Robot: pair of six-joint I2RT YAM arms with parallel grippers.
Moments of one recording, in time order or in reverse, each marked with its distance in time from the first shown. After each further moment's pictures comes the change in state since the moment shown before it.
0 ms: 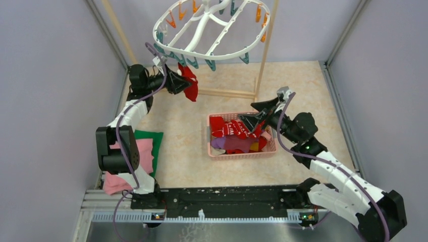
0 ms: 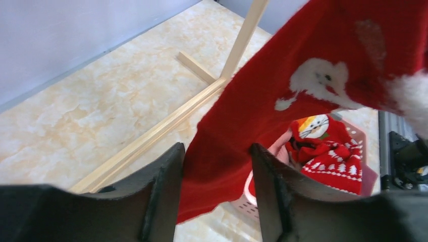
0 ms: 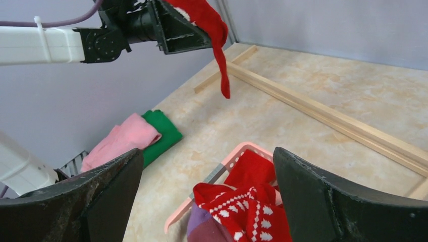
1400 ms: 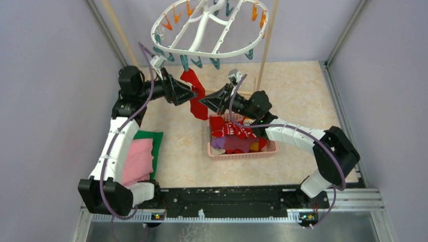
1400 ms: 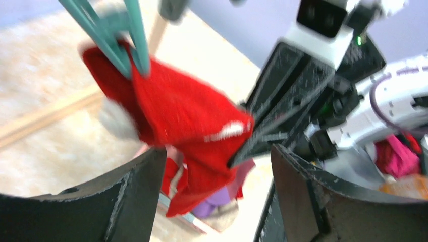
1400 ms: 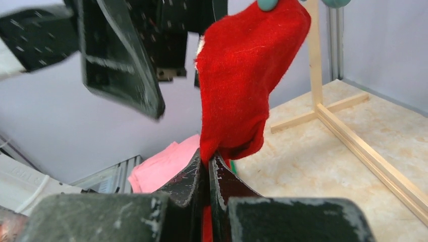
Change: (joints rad) left arm -0.117 -0.429 0.003 -0.532 -0.032 -0.132; right arm 0.200 0.723 0.420 0.481 -0.209 0.065
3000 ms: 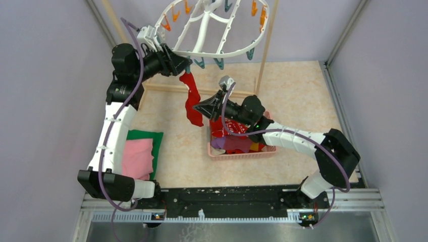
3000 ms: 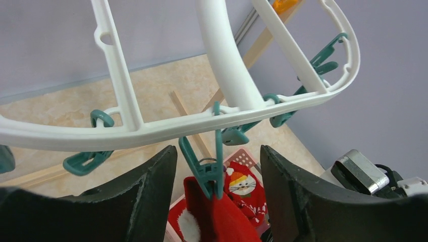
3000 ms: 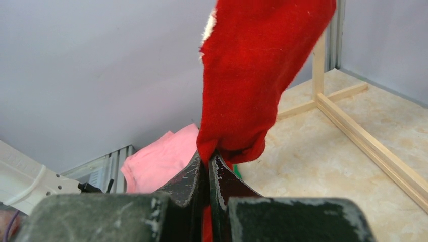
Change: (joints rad) left arm -0.034 0.138 0.398 -0.146 -0.409 -0.089; right arm 0.107 -0.023 0.009 -0.125 0.122 -0.119
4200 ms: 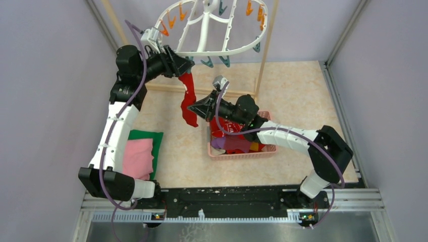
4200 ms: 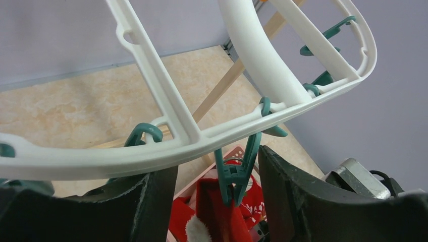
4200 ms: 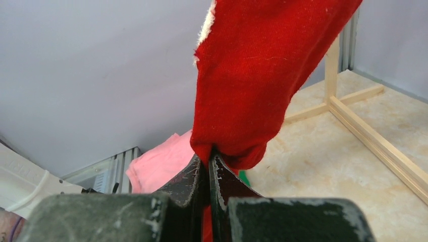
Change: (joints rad) left arm -0.016 0.006 -0.036 0.033 -0.010 -0.023; right arm 0.025 0.063 0.052 0.008 -0.002 0.012
